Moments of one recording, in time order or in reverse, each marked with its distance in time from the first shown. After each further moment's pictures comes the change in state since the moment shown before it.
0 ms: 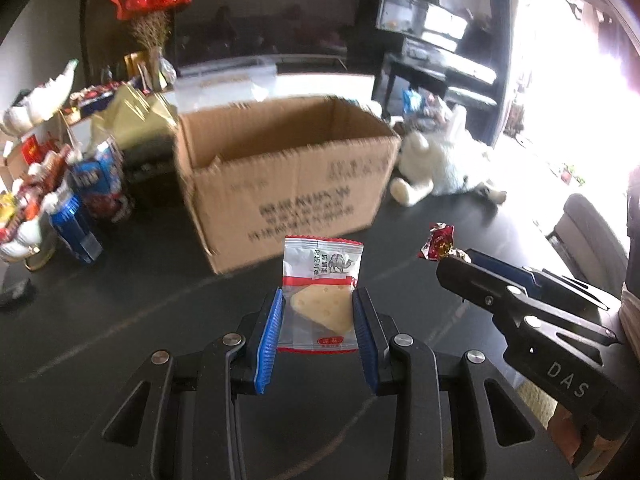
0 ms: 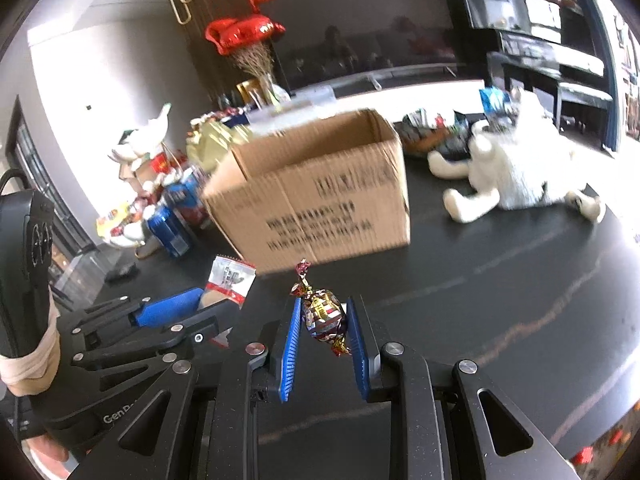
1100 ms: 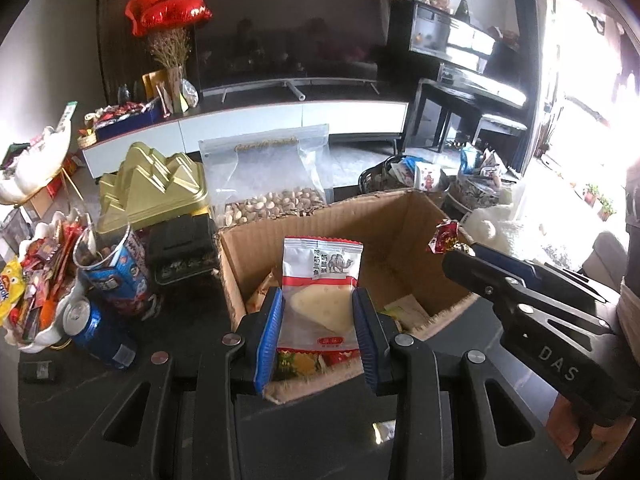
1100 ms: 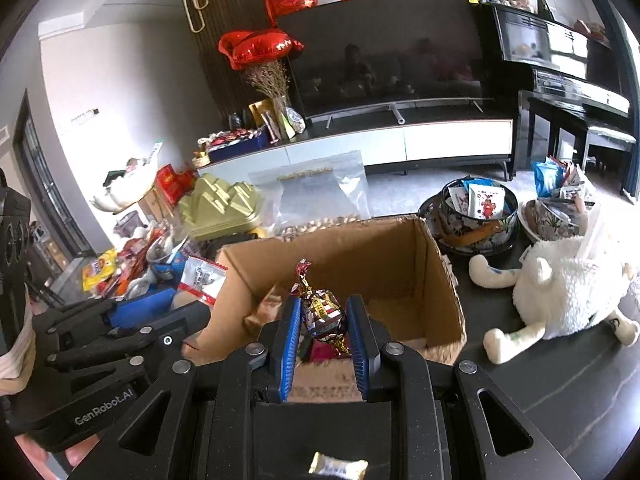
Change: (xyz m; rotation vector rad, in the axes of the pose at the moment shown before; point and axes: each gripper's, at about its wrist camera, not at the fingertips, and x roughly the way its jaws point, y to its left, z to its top) left arm 0.058 0.064 0.134 -0.023 -0.035 0.073; right arm 0.094 0.009 0.136 -0.056 -0.039 0.018
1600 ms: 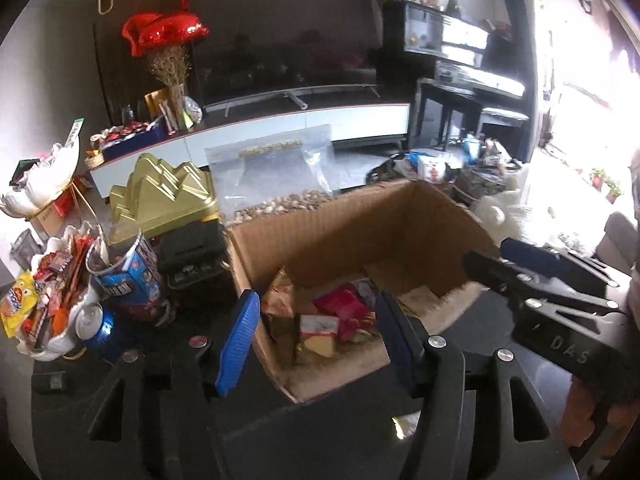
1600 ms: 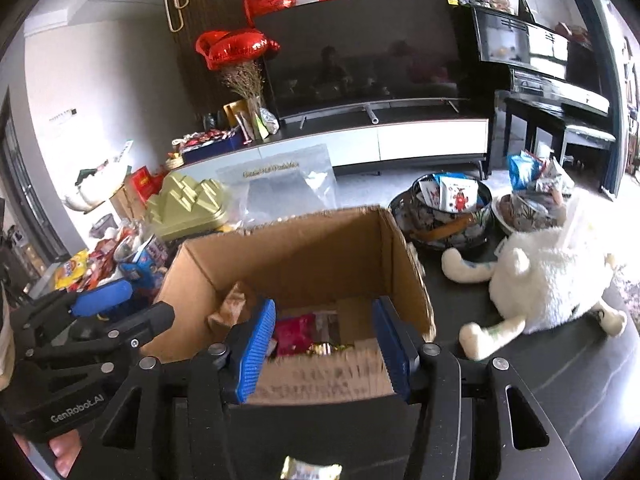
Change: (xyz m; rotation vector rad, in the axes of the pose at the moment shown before) left arm -0.015 -0.009 -0.026 0.067 -0.050 0.036; right arm -0.008 -0.012 -0.022 0.019 -0.012 -0.093
